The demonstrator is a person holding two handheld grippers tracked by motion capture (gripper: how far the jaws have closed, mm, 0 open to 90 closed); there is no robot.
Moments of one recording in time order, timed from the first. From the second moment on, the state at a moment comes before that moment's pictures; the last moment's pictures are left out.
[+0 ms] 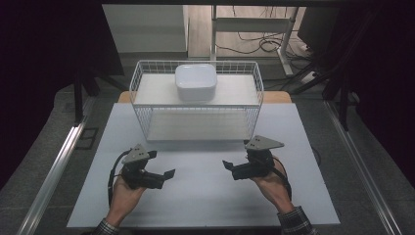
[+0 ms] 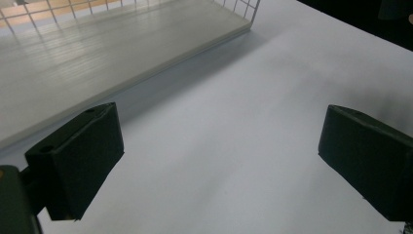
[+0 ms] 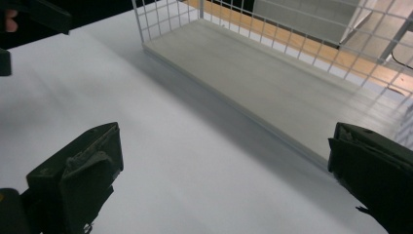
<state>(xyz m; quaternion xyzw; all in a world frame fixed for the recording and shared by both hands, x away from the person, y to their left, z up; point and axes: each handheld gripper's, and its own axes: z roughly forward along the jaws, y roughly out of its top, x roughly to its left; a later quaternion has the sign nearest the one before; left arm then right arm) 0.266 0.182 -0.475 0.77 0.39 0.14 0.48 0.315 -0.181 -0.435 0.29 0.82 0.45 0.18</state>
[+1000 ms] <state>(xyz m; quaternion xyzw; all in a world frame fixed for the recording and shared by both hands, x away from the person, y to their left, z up) 0.227 0.211 -0.532 0.79 0.44 0.12 0.41 0.285 -0.228 -0.504 0.36 0.84 0.38 0.17</state>
